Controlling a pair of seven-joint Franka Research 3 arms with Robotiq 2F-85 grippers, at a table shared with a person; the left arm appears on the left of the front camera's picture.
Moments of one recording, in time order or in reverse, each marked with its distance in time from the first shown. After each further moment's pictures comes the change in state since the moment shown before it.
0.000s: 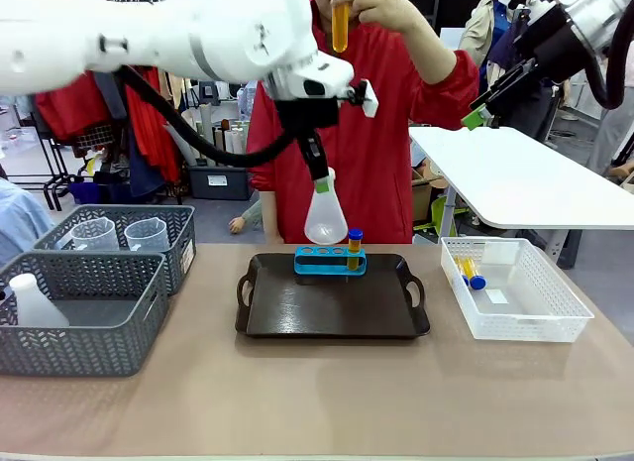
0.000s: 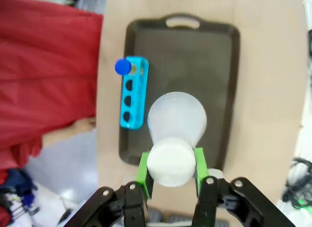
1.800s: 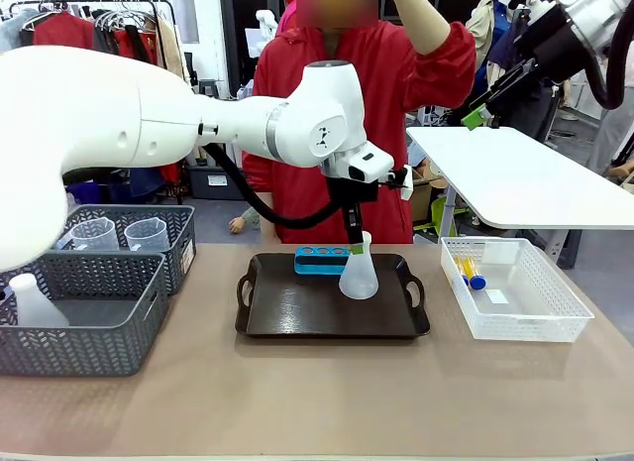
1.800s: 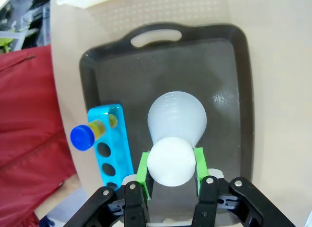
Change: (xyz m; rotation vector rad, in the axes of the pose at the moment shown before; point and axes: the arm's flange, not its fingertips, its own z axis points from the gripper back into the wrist) left arm 0.044 -0.001 -0.156 -0.113 0.039 -0.209; right arm 0.000 0.000 0.000 0.000 0.000 0.000
